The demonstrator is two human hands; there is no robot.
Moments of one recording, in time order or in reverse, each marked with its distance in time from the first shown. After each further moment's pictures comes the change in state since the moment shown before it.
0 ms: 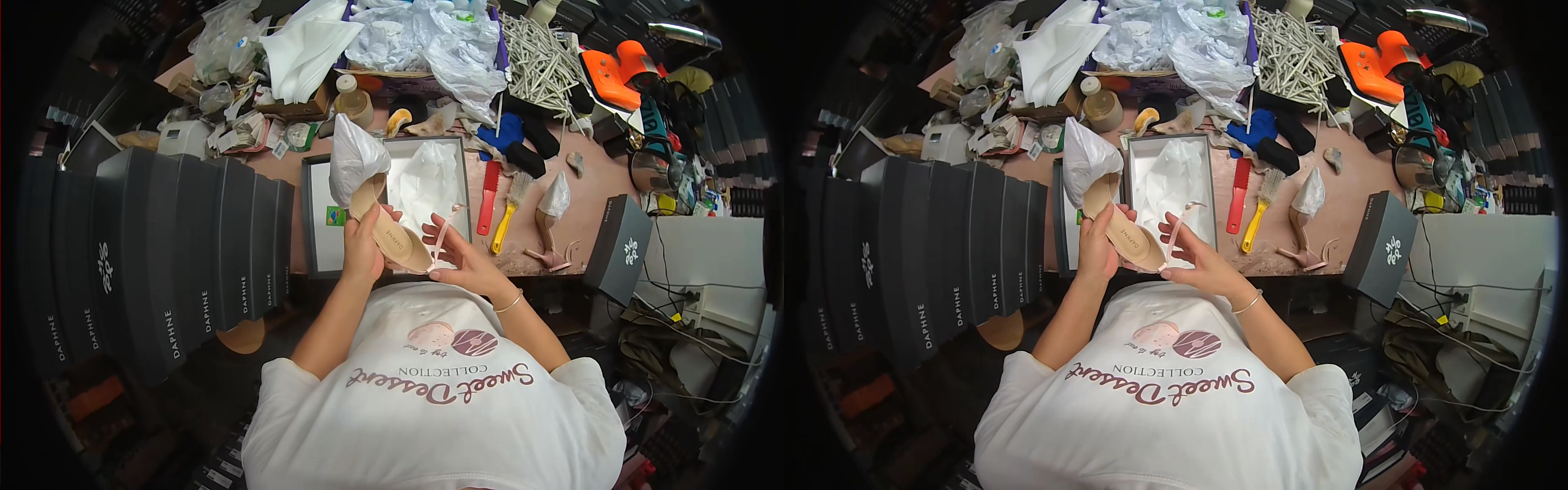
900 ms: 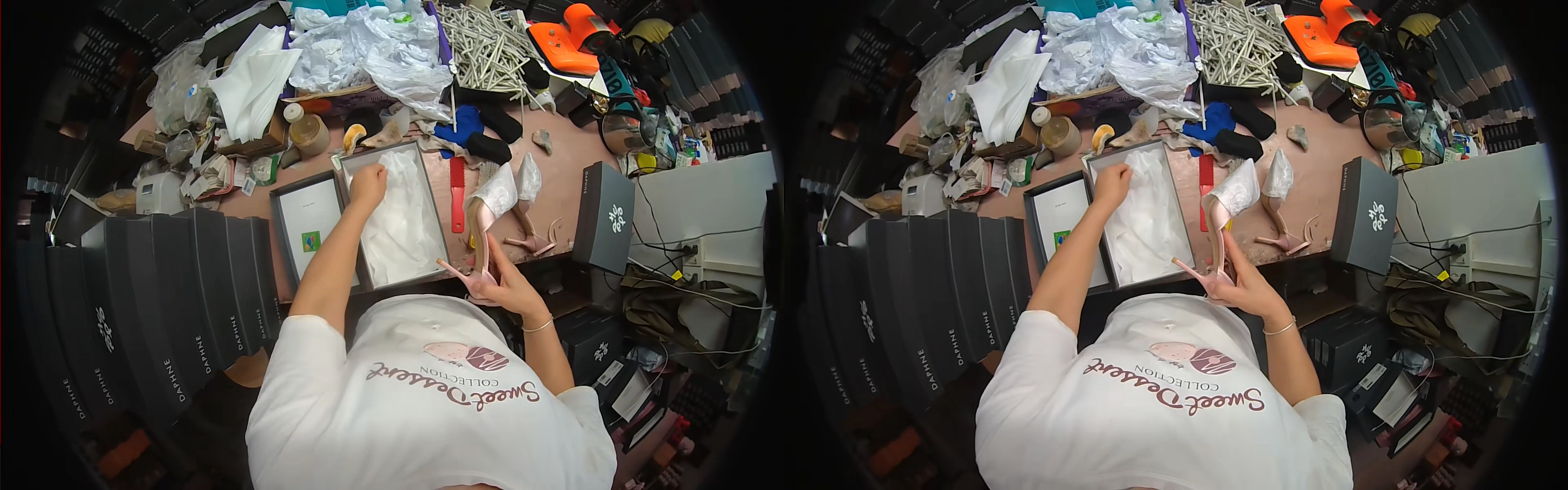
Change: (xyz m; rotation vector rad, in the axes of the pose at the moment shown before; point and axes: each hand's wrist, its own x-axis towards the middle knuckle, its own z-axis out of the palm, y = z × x) left_hand 0.158 -0.059 0.029 1.478 -0.315 0.392; right_hand -0.097 -0.010 -0.040 -0.200 0.394 0.074
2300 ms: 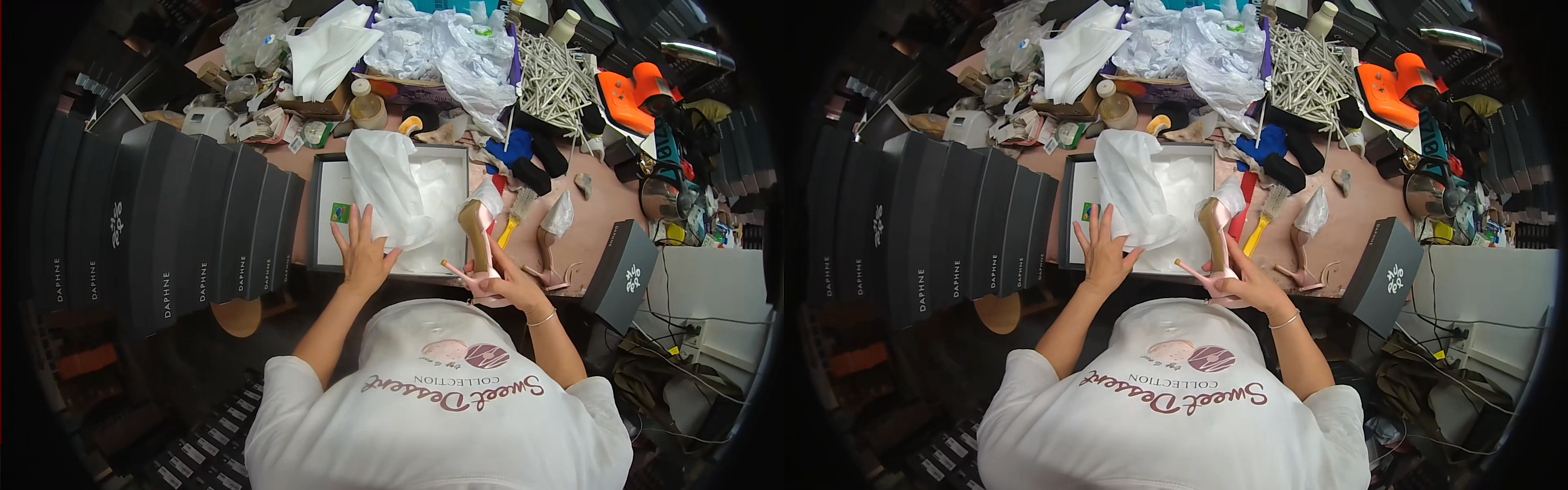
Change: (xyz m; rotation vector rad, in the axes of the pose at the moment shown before) left_hand -0.188 0.030 -0.042 0.527 0.229 0.064; right_hand 0.042 -0.019 -0.010 0.082 -0.383 0.124
